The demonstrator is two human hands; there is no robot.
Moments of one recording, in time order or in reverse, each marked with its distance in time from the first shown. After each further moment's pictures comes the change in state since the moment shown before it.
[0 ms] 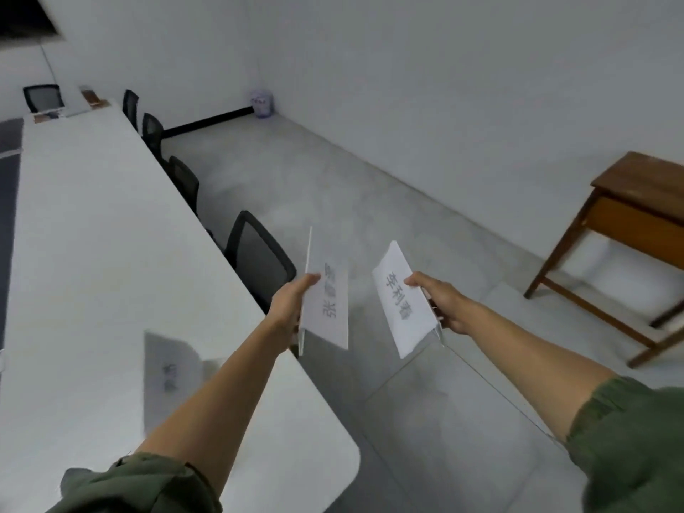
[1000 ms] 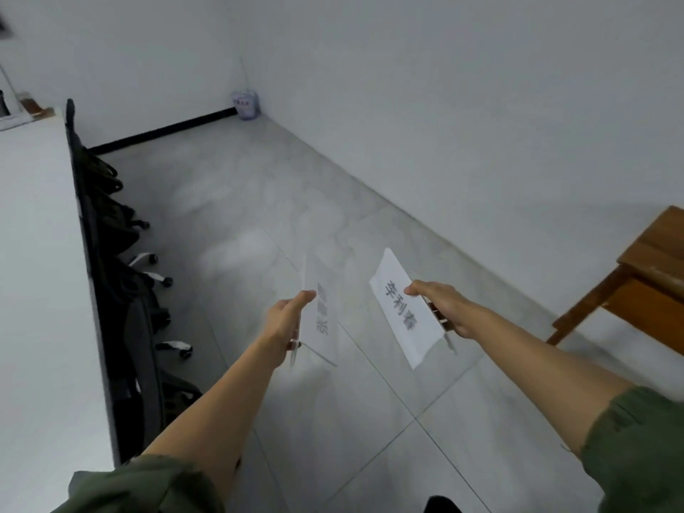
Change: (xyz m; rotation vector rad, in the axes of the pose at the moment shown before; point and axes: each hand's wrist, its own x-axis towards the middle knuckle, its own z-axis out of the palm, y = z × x) left_hand 0.356 0.124 0.239 0.074 0.140 -0.118; right_hand 0.314 -0.175 -0.267 -0.091 -0.044 -0.034
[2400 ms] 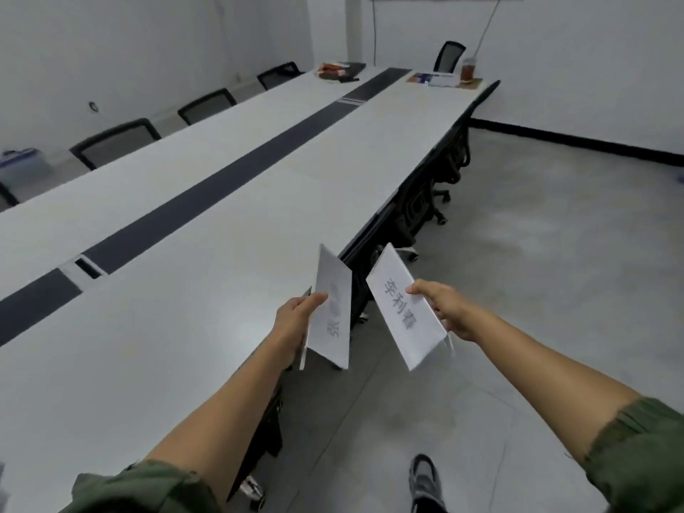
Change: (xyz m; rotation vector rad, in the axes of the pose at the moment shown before) left_hand 0.344 0.162 -0.360 -0.540 0.972 -0.065; right_hand 0.472 -0.516 0.485 -0.607 -0.990 -0.321
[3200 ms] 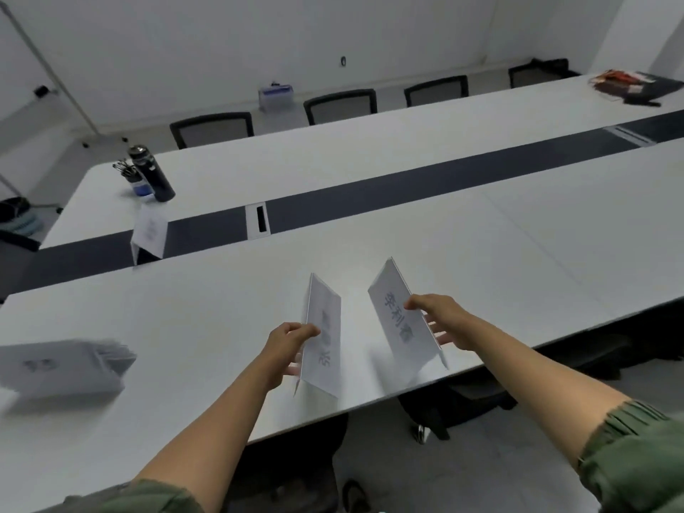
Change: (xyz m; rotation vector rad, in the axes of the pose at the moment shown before) left_hand 0.110 -0.012 -0.196 -0.288 0.555 -0.298; right_hand 0.257 -0.196 0.226 -0.439 -0.619 -0.050
